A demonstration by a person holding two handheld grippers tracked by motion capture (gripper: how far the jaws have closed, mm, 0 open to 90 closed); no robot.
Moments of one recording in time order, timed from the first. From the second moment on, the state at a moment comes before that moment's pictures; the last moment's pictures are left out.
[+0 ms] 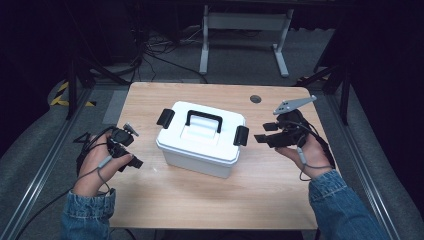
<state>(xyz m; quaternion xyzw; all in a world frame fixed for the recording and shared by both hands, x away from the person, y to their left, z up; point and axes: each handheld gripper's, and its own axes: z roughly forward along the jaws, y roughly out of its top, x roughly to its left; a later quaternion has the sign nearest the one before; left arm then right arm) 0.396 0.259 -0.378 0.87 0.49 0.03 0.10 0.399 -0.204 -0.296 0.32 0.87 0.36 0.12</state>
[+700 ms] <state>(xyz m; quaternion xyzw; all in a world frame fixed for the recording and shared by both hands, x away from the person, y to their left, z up) 0.393 0.259 -0.380 0.87 0.48 0.03 0.10 0.436 -0.123 -0.279 0.27 0.89 0.35 0.07</state>
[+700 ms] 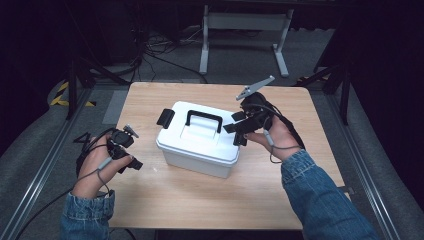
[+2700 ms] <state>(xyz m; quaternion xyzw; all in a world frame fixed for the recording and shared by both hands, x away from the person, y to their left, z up) 0.398 0.261 -0.381 0.87 0.49 0.02 0.11 0.479 -0.033 -0.296 0.19 0.95 0.25 0.04</state>
